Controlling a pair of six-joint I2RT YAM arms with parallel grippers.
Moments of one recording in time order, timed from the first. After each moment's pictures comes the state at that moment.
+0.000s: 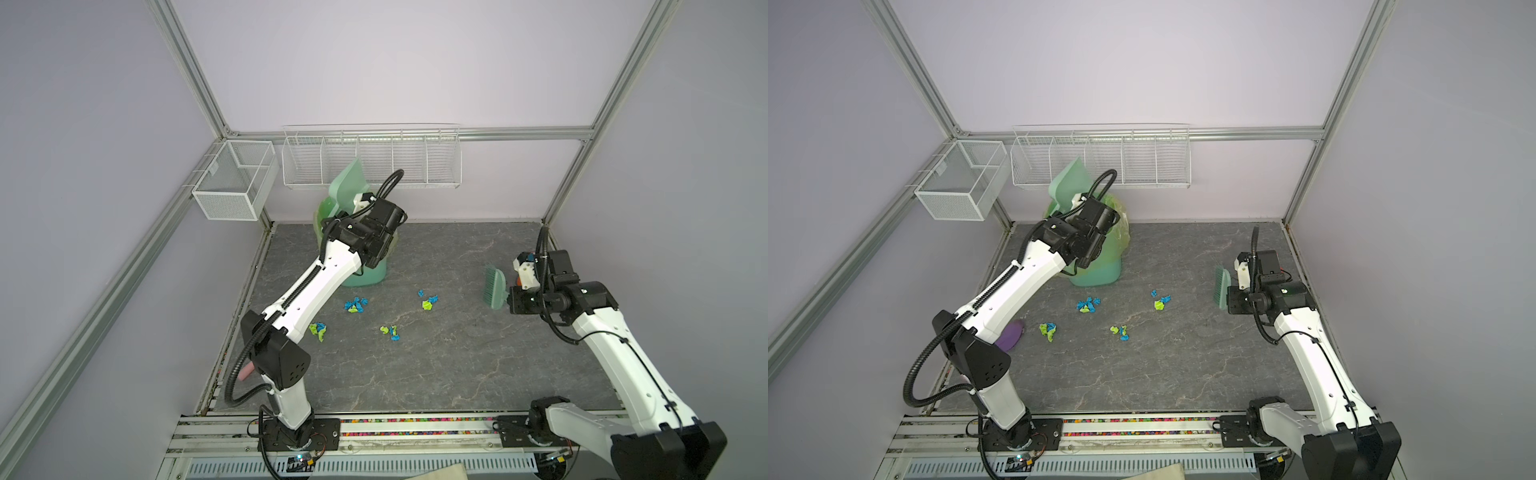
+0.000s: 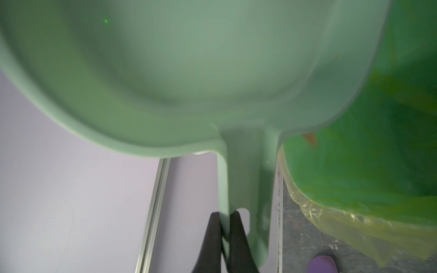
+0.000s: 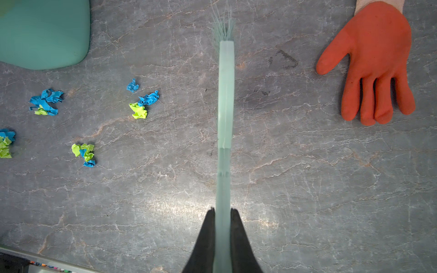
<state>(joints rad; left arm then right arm) -0.68 1.77 1.98 -1.15 -1.26 0.17 0.17 1.12 1.12 -1.02 -0.09 0.15</state>
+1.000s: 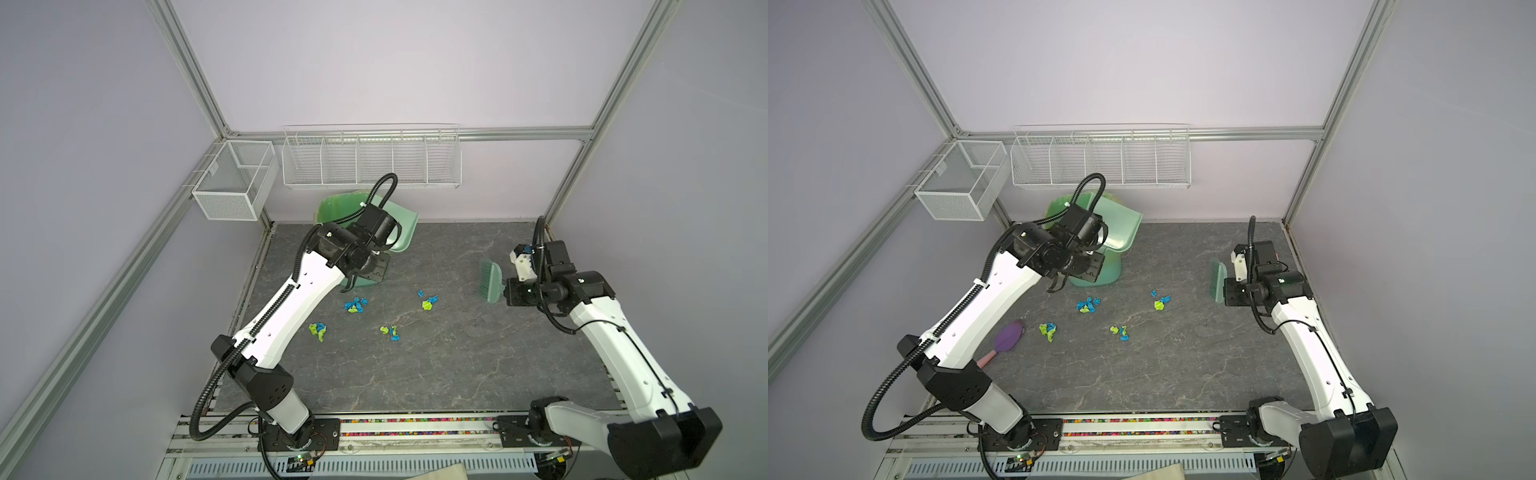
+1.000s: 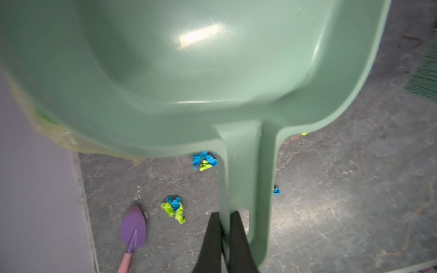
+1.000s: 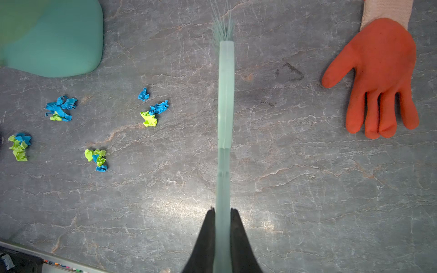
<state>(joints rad) -0.76 1.63 1.91 -1.34 -0.25 -0.27 0.19 1.19 1.21 -1.05 -0.10 0.16</state>
